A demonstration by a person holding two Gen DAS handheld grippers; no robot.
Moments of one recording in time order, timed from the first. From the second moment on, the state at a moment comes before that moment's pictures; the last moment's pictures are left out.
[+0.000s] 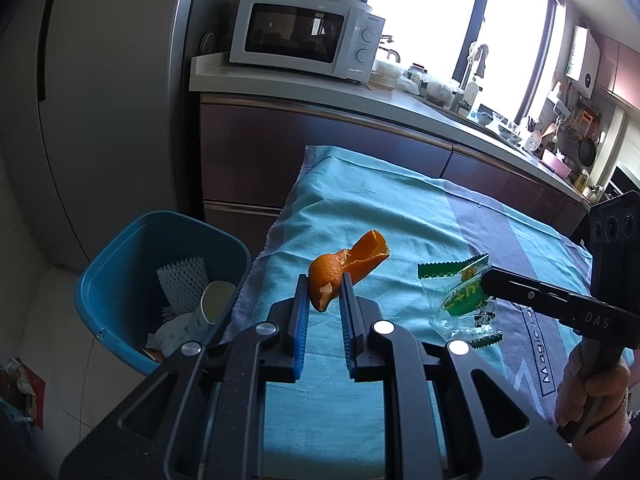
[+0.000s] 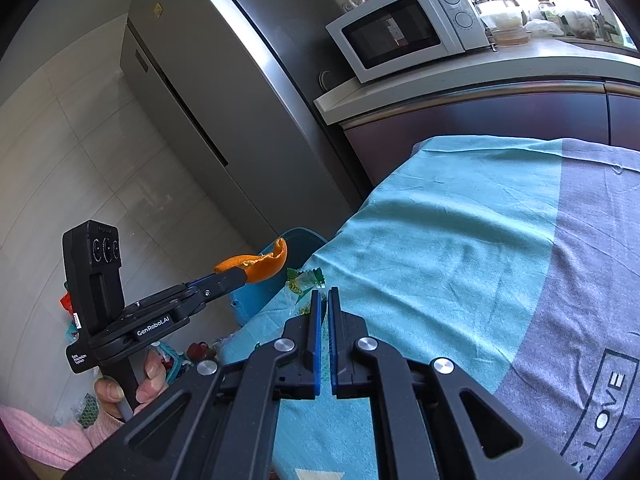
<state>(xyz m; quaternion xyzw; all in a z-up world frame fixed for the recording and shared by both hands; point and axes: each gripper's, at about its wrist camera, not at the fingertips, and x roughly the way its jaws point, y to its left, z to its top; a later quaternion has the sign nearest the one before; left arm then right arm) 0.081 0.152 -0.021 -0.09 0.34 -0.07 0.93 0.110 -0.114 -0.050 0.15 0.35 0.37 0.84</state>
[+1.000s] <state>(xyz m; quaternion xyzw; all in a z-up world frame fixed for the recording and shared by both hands) 0.076 0.179 -0.018 -0.10 0.33 -0.04 0.94 0.118 -0.083 -0.042 0.14 0.35 0.40 0.84</state>
